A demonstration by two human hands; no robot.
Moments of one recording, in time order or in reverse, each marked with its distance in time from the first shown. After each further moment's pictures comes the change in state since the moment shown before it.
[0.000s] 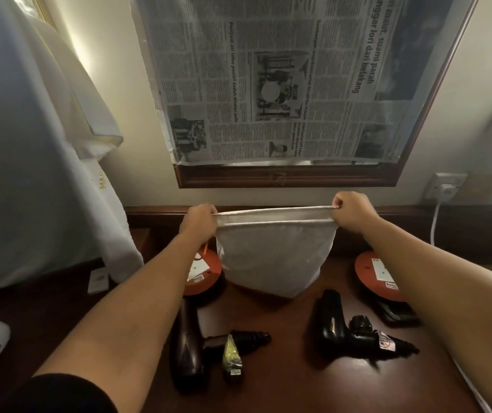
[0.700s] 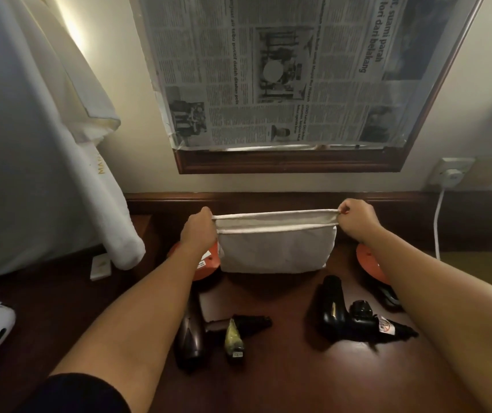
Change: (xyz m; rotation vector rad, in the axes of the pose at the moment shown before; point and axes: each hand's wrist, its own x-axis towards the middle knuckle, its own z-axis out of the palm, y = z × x) left_hand -0.030 -0.019 0.029 0.094 0.020 -0.040; right_hand -0.025 0.022 0.031 0.189 0.006 0.132
